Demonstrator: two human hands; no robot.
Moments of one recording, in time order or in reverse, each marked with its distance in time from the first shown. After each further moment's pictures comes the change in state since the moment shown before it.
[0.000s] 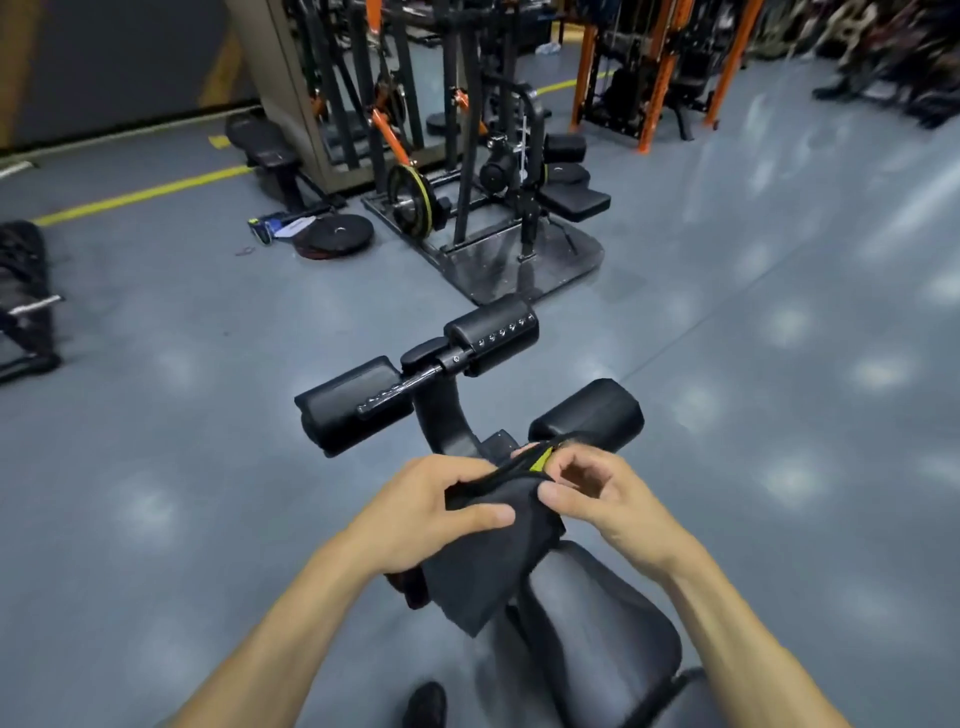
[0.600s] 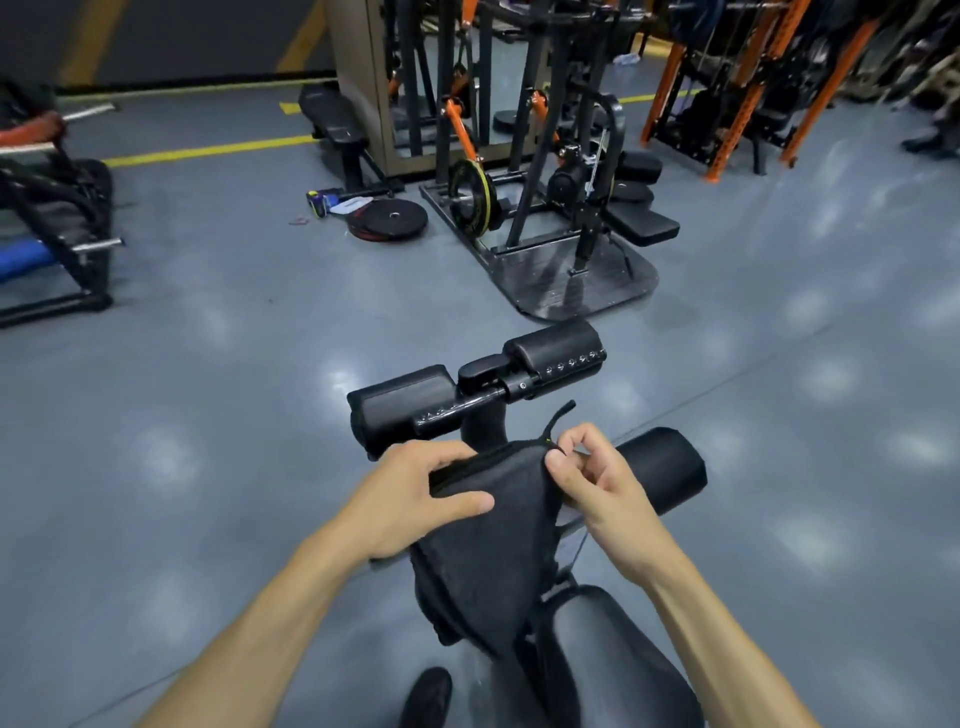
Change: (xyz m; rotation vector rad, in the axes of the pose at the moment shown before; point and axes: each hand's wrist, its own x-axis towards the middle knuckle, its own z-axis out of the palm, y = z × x) left_hand -0.003 -0.064 -0.083 -0.100 0.230 -0.070; right_hand 0.102 -0.011 0.060 0.018 0.035 0.059
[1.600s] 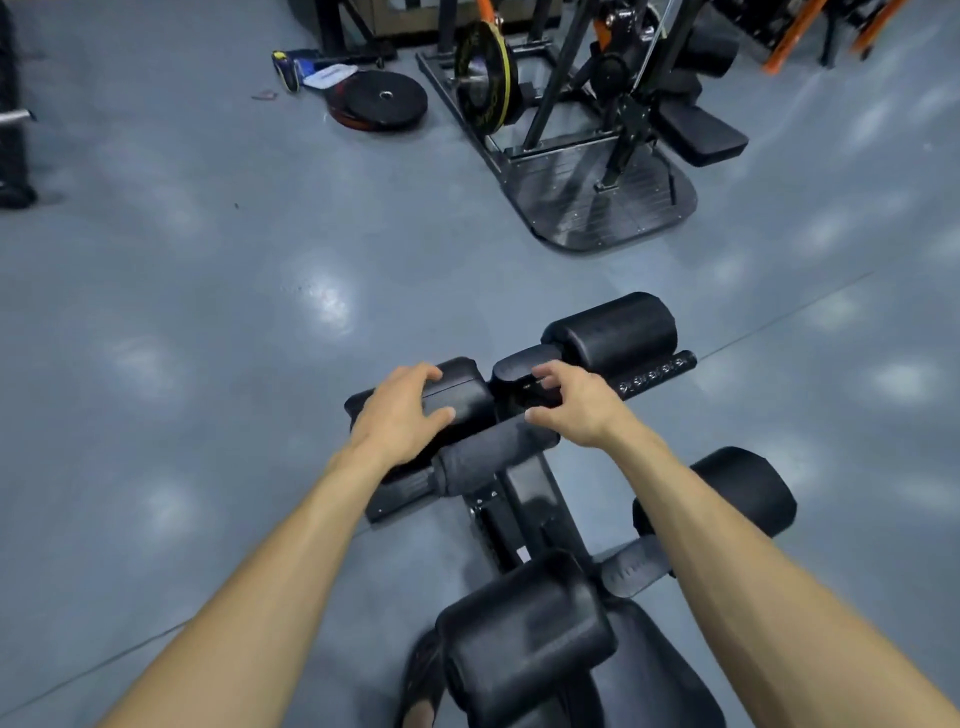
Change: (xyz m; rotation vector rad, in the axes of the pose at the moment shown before) left_hand 0.207 -0.197 -0.093 0.329 0.064 -0.493; right_hand 0.305 0.084 0.009 -1.015 -0.109 0.435
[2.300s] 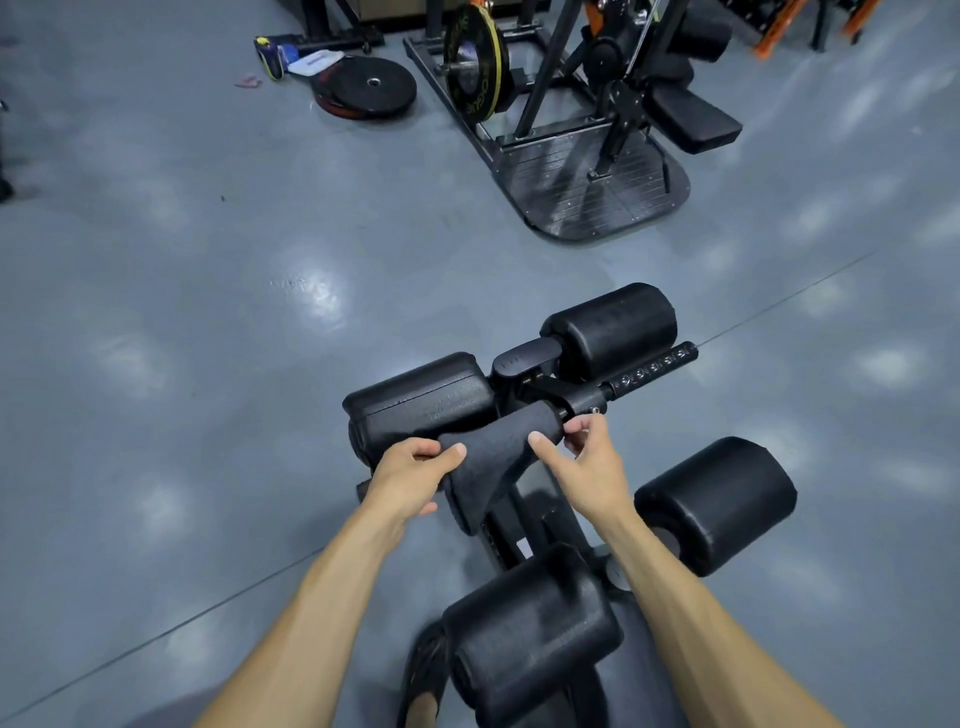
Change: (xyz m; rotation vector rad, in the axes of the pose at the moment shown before) left_hand -0.035 -0.013 0.053 -0.793 -0.062 -0.462; right_hand -0.044 0.032 0.076 0.671 0.285 0.190
